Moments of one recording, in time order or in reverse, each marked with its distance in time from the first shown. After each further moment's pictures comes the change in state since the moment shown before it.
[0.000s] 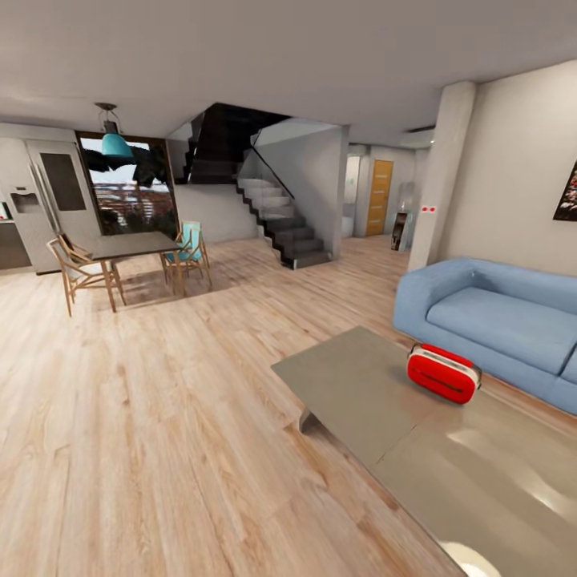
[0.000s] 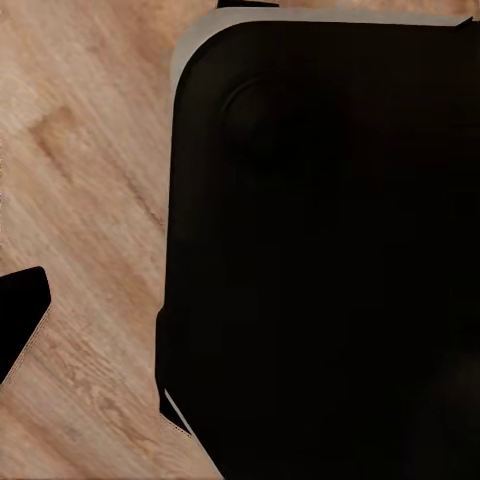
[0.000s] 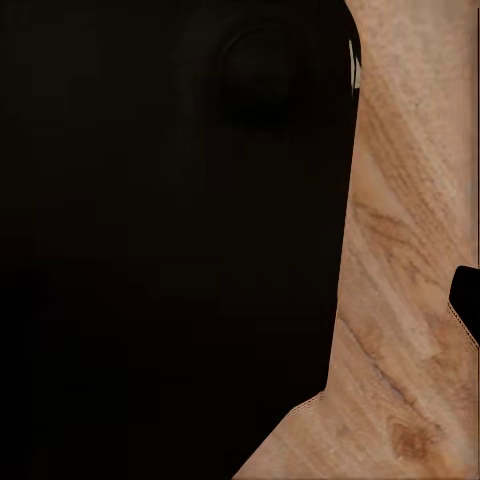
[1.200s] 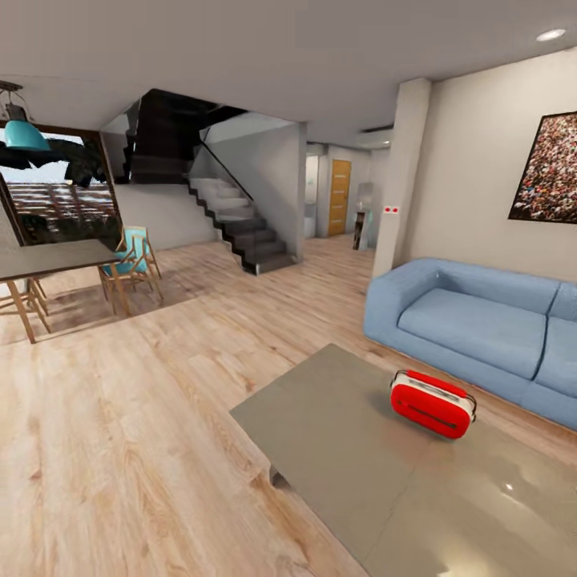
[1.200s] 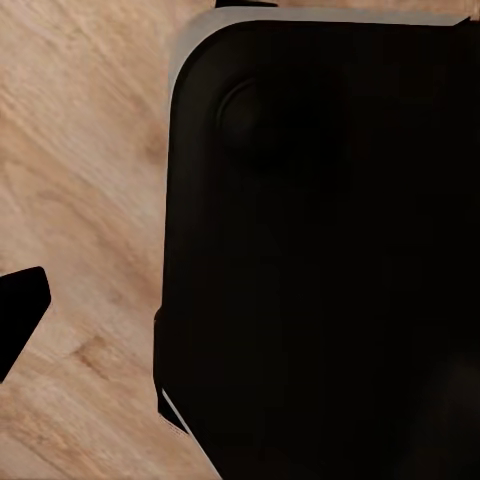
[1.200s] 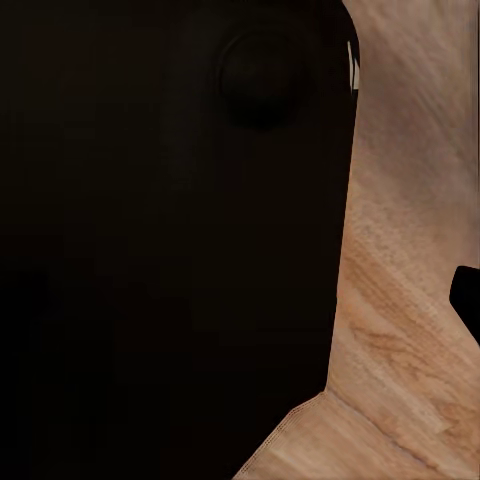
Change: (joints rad) left arm 0.000 -0.002 0.000 0.000 0.000 0.000 0.000; right arm 0.000 0.000 -0.002 0.000 0.000 -0.002 -0.002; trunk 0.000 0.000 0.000
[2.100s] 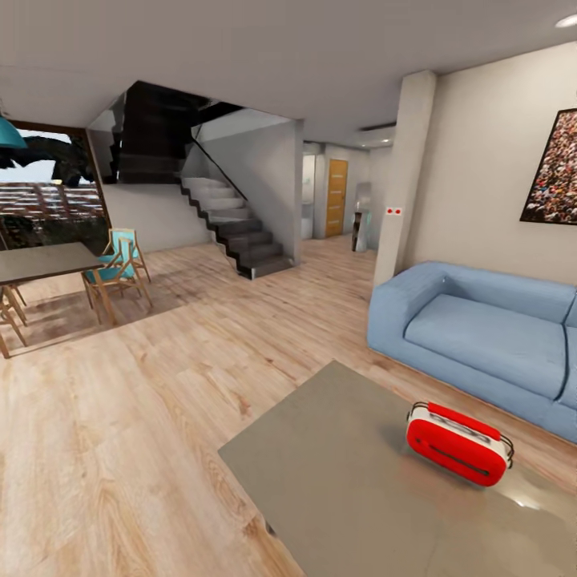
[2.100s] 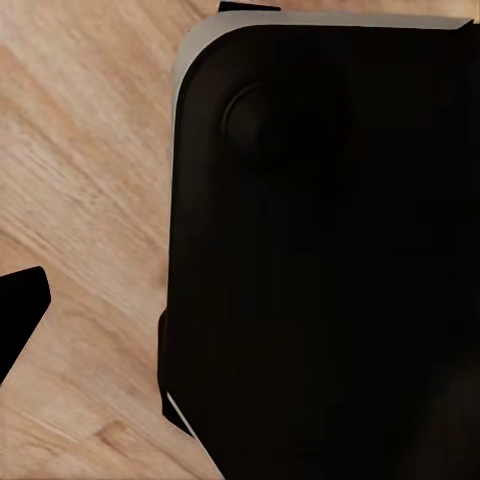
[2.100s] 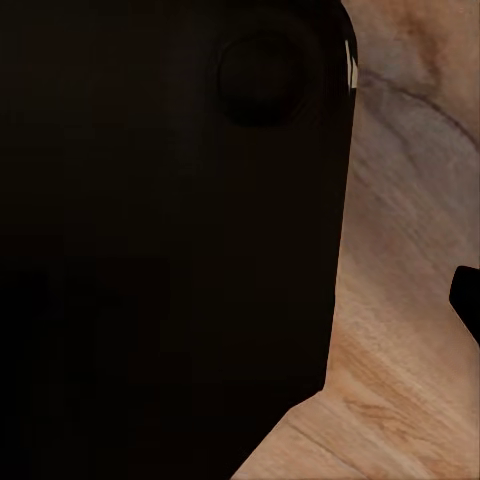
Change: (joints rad) left arm 0.000 0.004 -0.002 0.000 -0.002 -0.004 -0.002; right arm 0.000 0.000 0.000 0.000 0.000 0.001 -0.003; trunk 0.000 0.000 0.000
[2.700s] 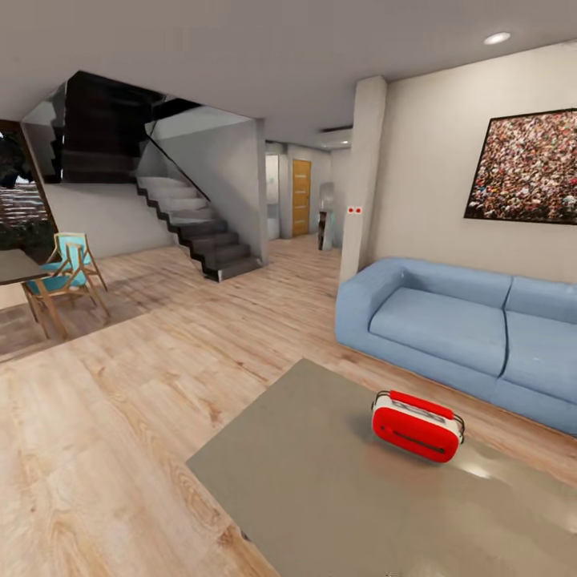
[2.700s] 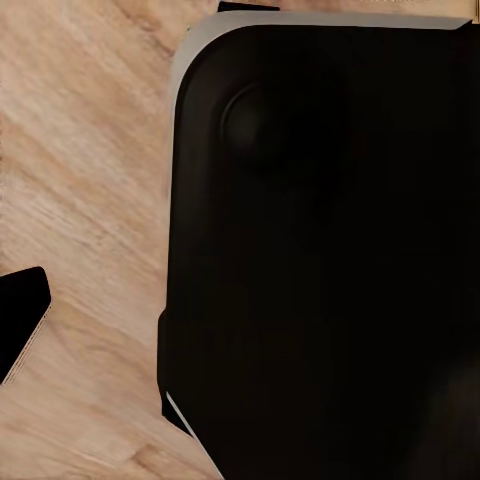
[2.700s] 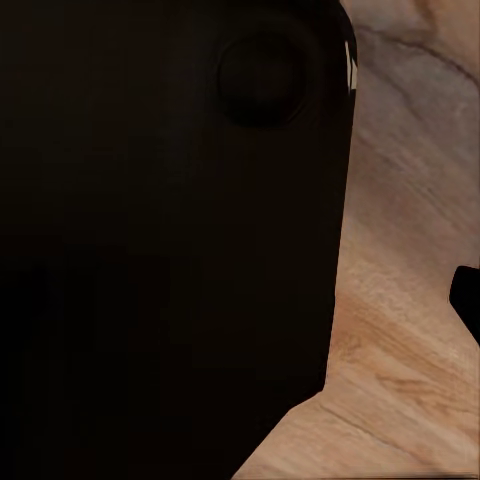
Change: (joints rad) left arm 0.000 -0.001 0.000 0.000 0.000 0.000 0.000; right arm 0.000 0.000 0.000 0.000 0.000 -0.001 0.000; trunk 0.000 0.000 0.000
